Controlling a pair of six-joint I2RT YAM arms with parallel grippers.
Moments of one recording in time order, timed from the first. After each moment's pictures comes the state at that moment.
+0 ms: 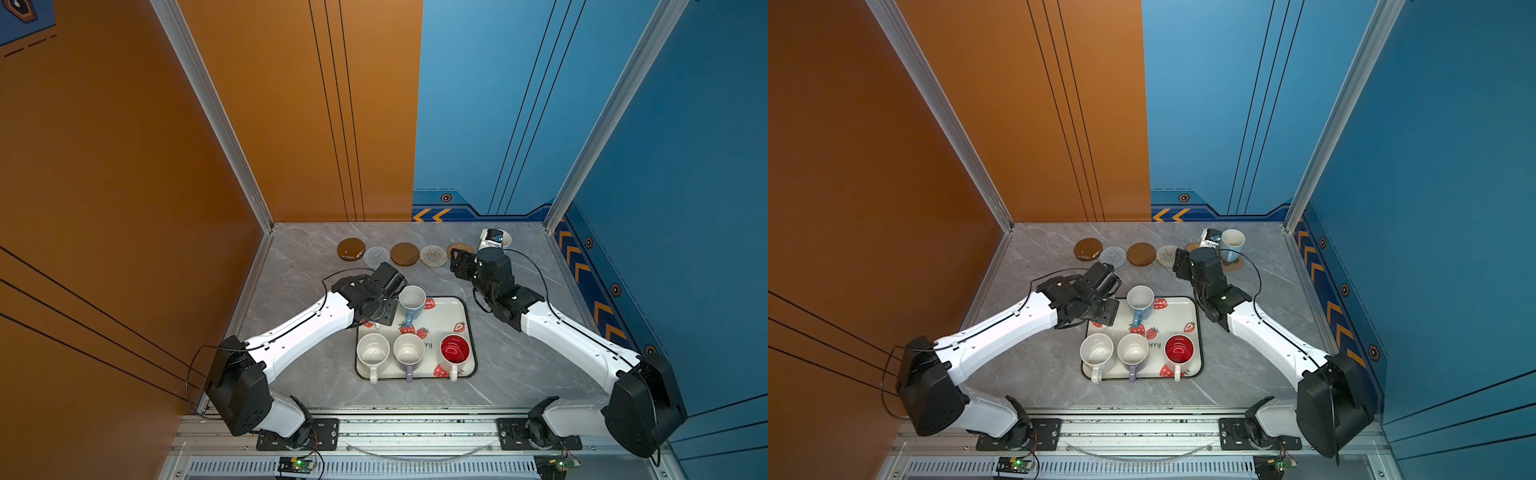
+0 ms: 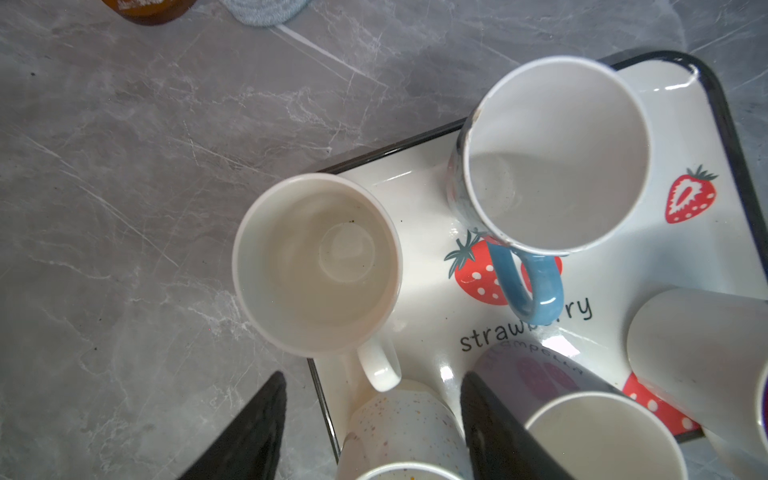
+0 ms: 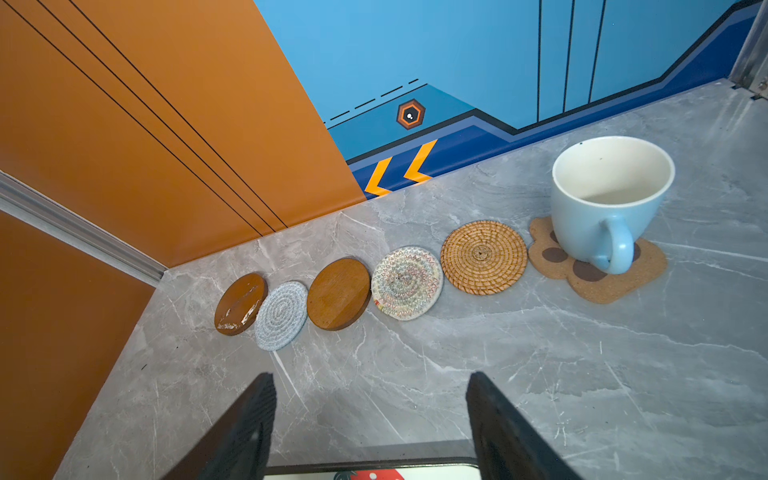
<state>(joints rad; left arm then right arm) -0.74 1.49 1.23 -0.90 -0.25 -0.41 0.52 1.34 0.97 -0.01 0.31 0.58</state>
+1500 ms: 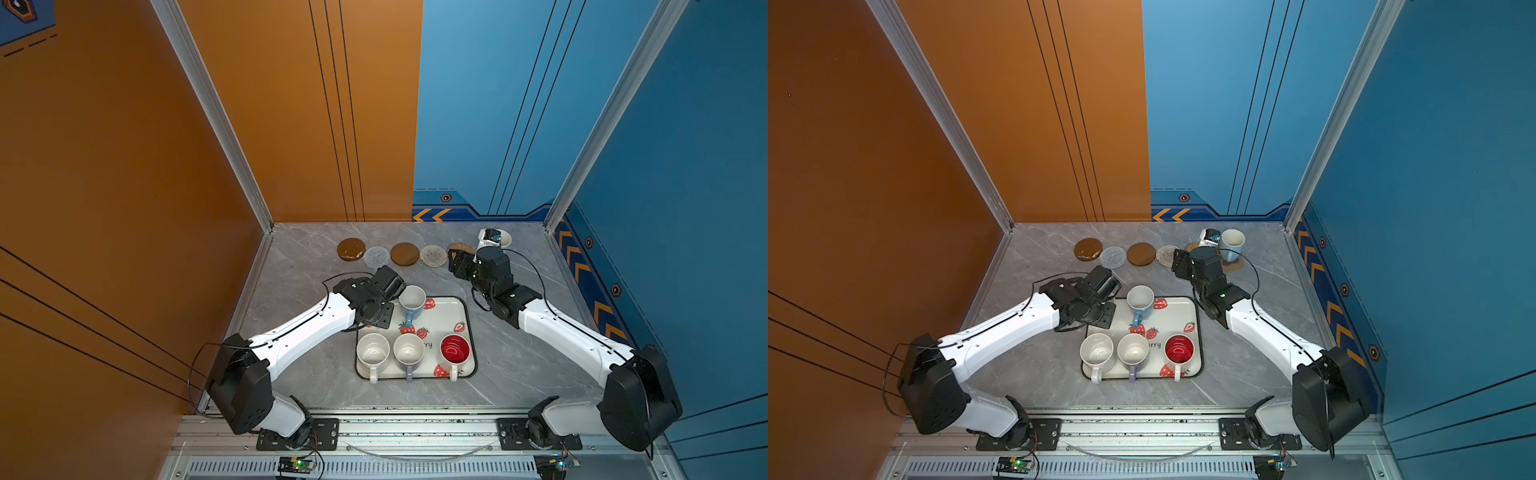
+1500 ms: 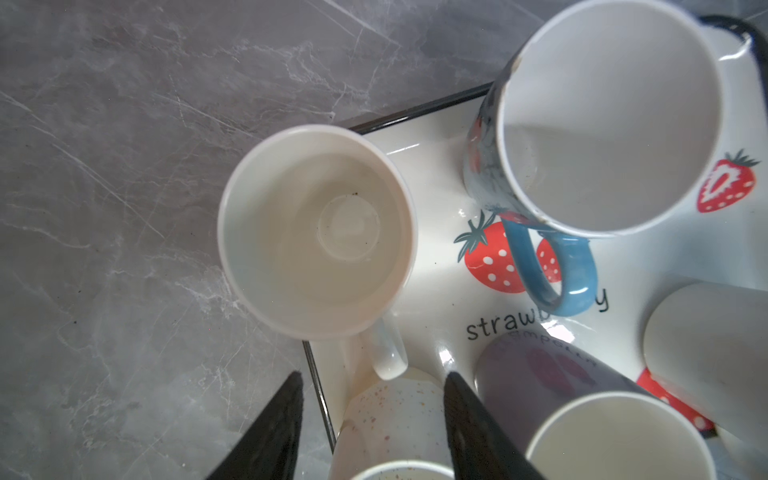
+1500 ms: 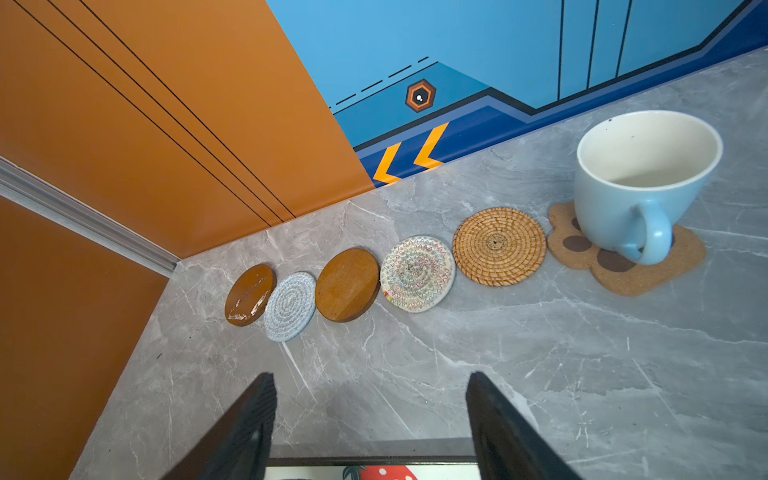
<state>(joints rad) -0.73 1.45 1.19 -0.92 -0.23 -0.46 0.49 1.37 0.97 0.01 0.25 0.60</state>
